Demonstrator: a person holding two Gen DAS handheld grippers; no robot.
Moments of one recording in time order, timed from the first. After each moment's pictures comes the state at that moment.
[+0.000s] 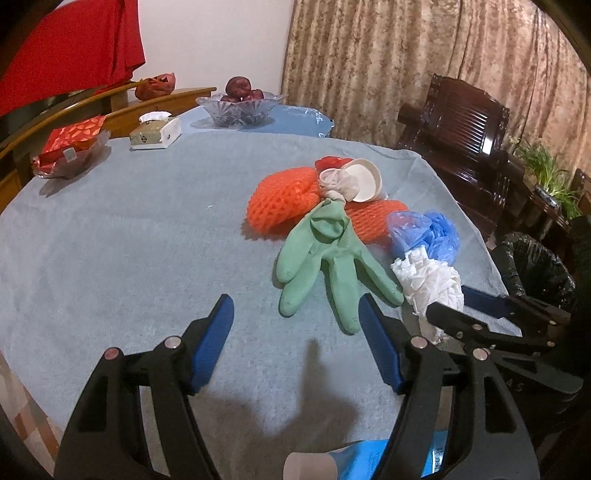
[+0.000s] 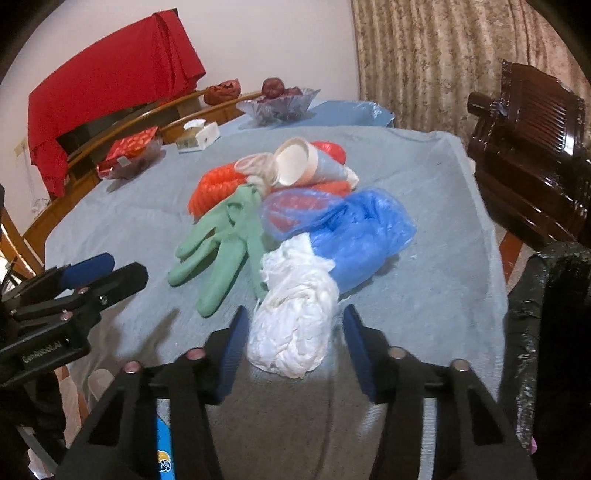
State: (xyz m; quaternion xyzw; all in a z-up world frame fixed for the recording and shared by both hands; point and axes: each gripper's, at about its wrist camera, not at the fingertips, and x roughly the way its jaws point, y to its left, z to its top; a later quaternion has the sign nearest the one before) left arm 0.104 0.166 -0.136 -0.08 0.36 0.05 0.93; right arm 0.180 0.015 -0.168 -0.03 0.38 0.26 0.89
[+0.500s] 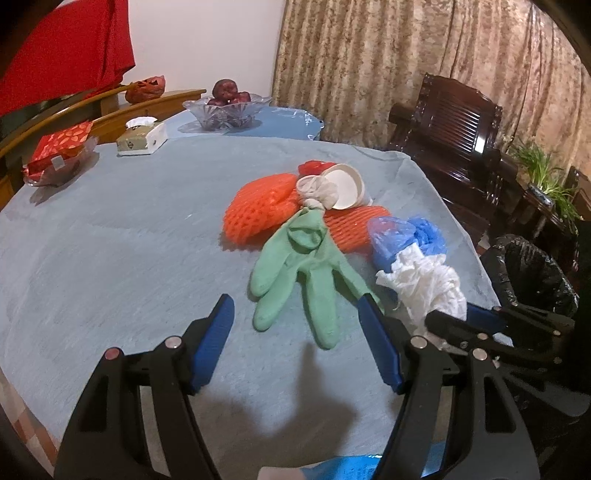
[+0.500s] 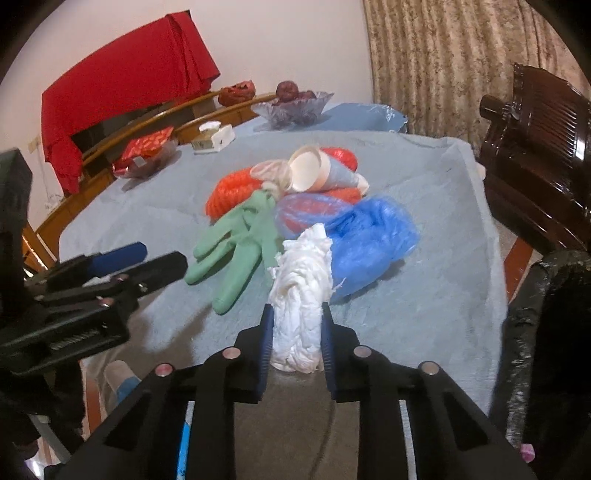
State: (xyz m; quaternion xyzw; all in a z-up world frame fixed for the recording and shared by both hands) left arm 0.117 0.149 -0.132 -0.08 0.35 0.04 0.93; right arm 0.173 0.004 -0.153 -0.03 0.37 0.28 0.89
